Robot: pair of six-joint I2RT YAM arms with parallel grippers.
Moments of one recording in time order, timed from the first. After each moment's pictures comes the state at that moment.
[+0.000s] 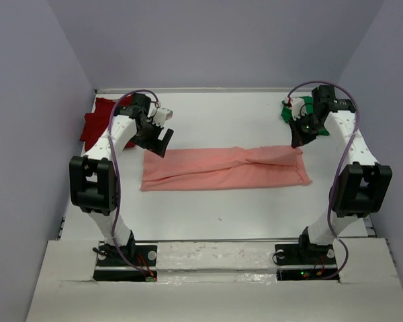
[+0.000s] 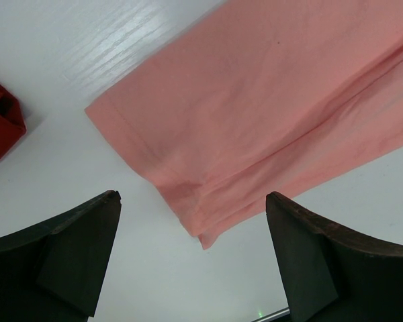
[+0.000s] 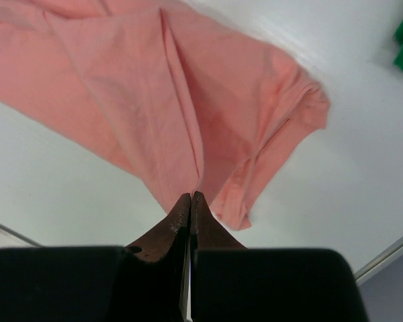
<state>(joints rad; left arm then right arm) -0.18 1.74 1.46 -0.93 0.19 0.31 -0.06 1.69 1.60 -1.10 -0.33 -0.53</state>
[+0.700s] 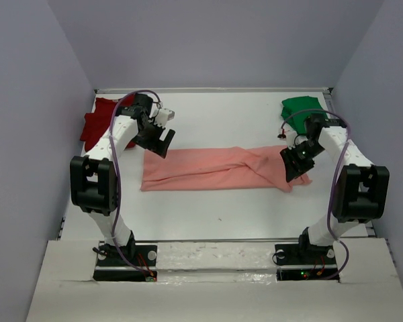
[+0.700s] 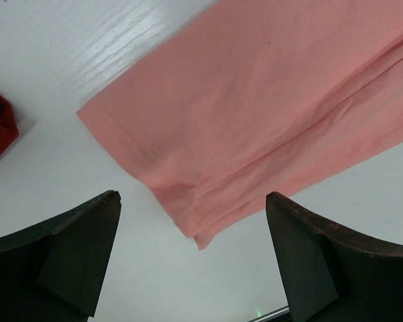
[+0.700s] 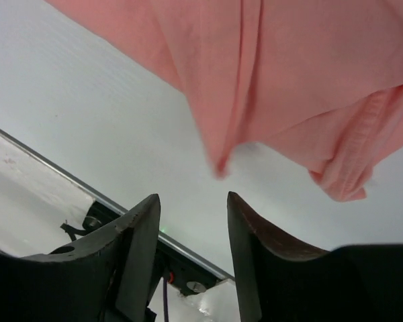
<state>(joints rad) -0.20 1.74 1.46 -0.93 0.19 0.31 -0.06 1.61 1.27 -1.20 -0.37 -0.56</state>
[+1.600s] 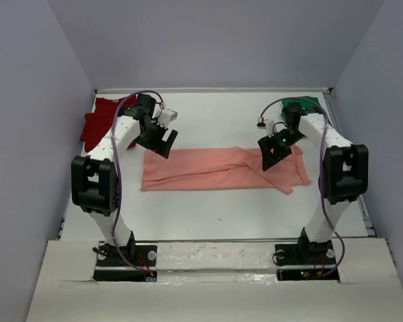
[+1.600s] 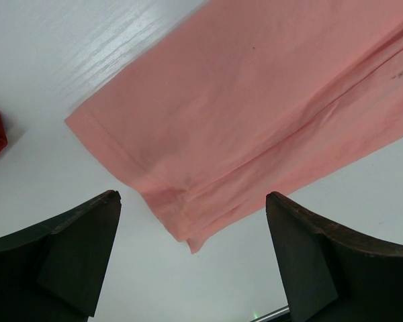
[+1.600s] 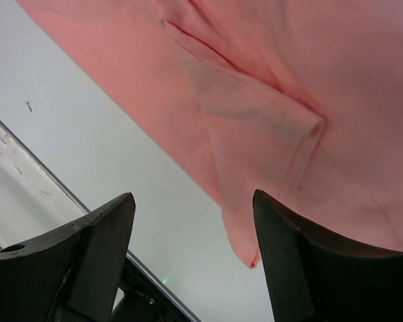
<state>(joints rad) -0.22 1.74 1.46 -0.93 0.20 0.30 0.07 1.81 1.46 -1.15 -0.53 -0.55</state>
